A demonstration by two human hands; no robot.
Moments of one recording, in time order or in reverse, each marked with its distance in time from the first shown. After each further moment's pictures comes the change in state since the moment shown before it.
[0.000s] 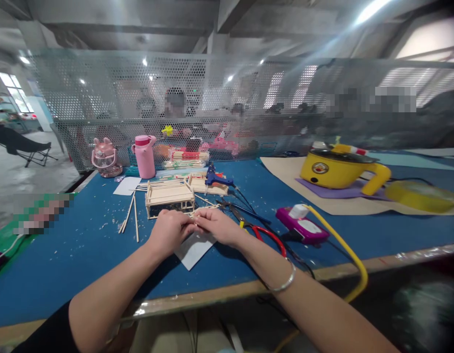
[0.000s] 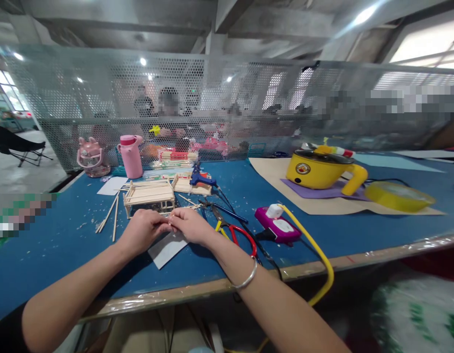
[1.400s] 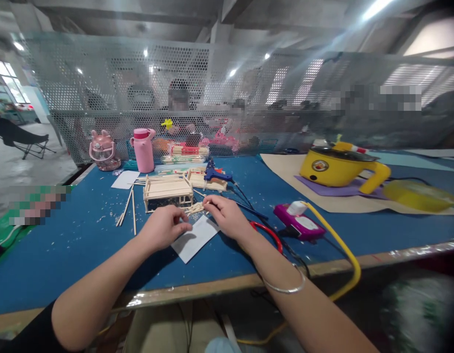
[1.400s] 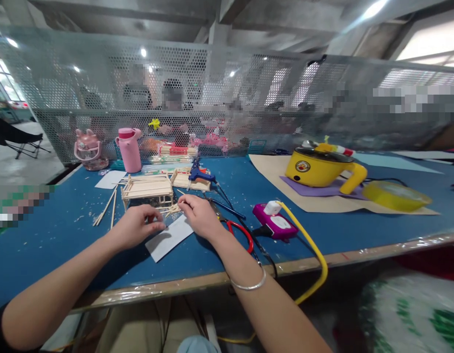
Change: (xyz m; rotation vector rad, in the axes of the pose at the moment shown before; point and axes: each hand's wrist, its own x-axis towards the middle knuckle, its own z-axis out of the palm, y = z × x) left_hand -0.008 -0.003 -0.004 -0.338 -0.026 -0.182; right_hand -0.012 0.000 -0.017 -0.489 0.368 -0.298
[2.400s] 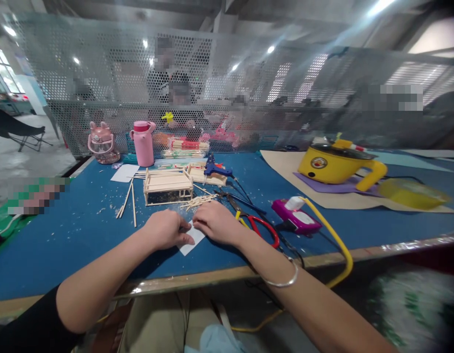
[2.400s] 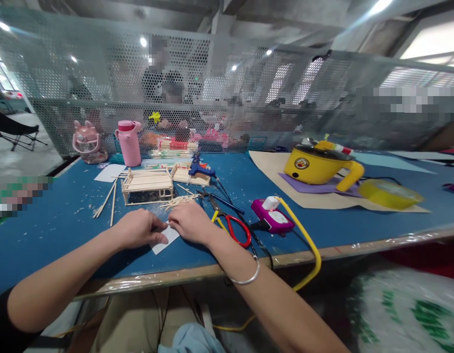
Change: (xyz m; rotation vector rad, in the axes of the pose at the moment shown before) left_hand -0.006 0.004 0.001 0.395 -0.299 -0.021; right_hand -0.007 -0.003 0.010 -0.473 -0.350 -0.307
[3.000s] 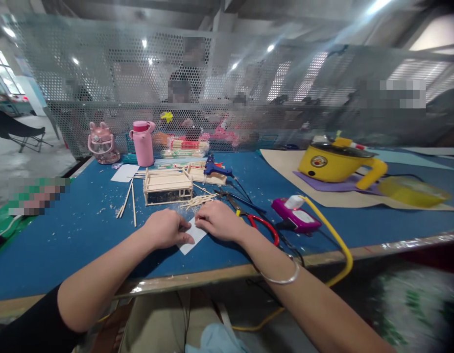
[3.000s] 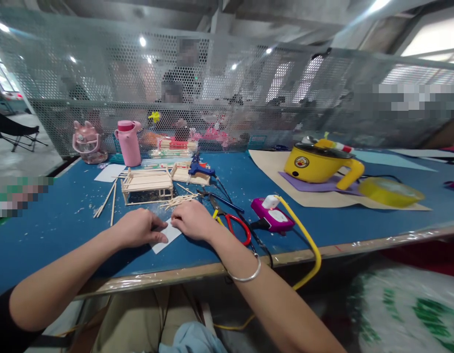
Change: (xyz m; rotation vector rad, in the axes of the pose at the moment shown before) left_hand 0.000 -0.003 0.002 -0.013 0.008 0.013; right_hand -0.001 0.003 -0.003 0.053 -0.049 0.081
